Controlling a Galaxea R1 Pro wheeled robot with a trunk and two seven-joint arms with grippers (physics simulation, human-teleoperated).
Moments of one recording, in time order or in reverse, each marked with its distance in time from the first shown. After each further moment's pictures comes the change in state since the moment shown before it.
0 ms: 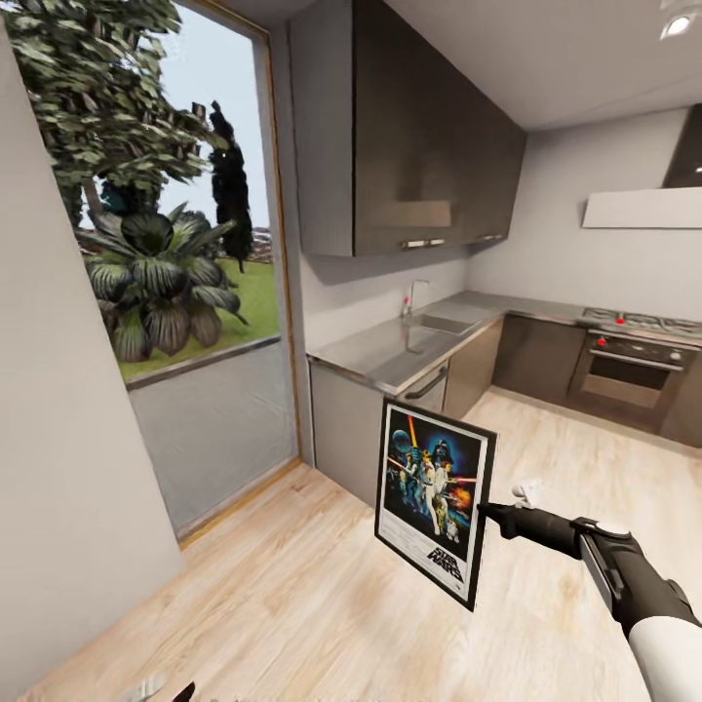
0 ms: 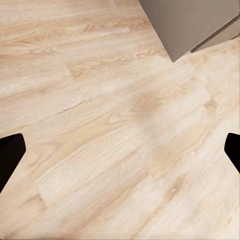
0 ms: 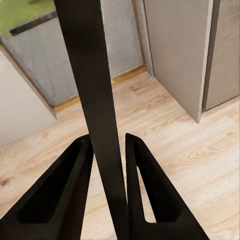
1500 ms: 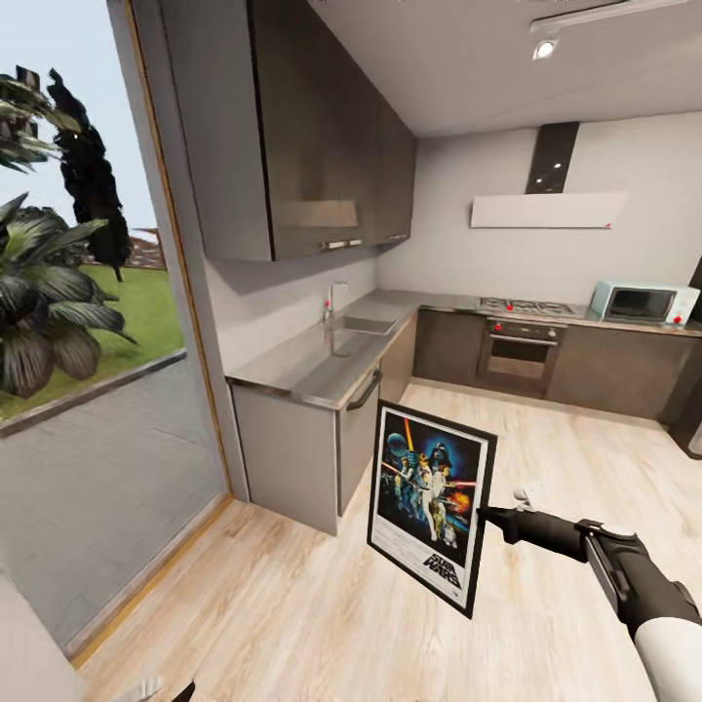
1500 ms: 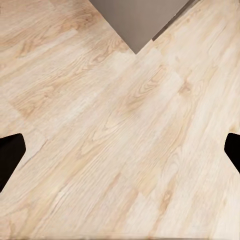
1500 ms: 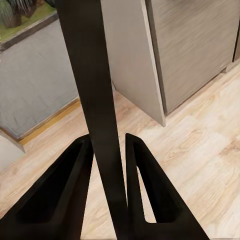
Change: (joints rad) left arm 0.000 0.000 -0.001 0.000 0.000 0.000 0.000; right arm 0.000 -0.015 -0.002 0.012 0.003 -0.003 0.085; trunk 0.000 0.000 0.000
